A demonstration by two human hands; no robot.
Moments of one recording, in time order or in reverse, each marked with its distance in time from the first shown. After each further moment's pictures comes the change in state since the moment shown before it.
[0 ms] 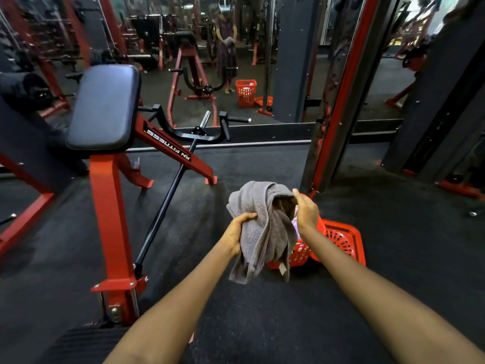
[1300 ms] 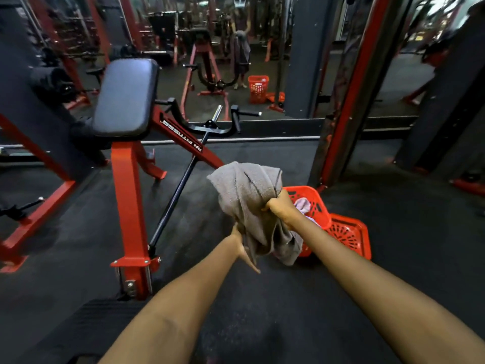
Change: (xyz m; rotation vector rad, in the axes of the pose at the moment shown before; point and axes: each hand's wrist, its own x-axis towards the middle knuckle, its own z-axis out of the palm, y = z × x) left_hand -0.083 -0.034 0.012 0.016 0.247 -0.438; right_hand -0.087 -0.036 0.026 -0.111 -0.369 0.016
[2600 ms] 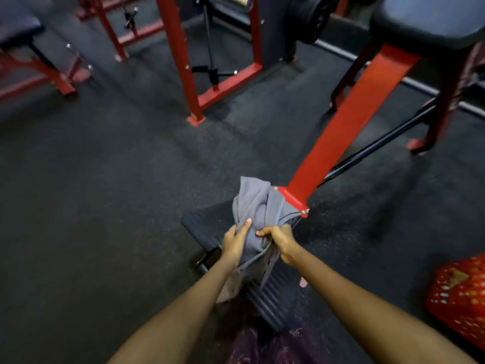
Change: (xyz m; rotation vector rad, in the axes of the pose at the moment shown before) left_hand 0.025 -0.047 -0.551 -0.445 0.888 0.415; right_hand -0.030 0.152 0.572 -0.180 -0.660 0.554
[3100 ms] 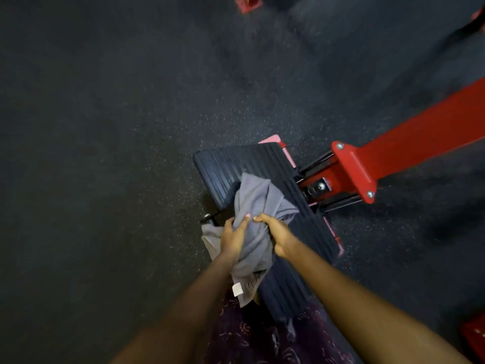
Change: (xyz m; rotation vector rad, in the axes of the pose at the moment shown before) left_hand 0.151 -0.140 -0.011 -0.054 0.251 -0.351; right_hand 0.191 0.132 0.060 -0.109 -0.248 0.526
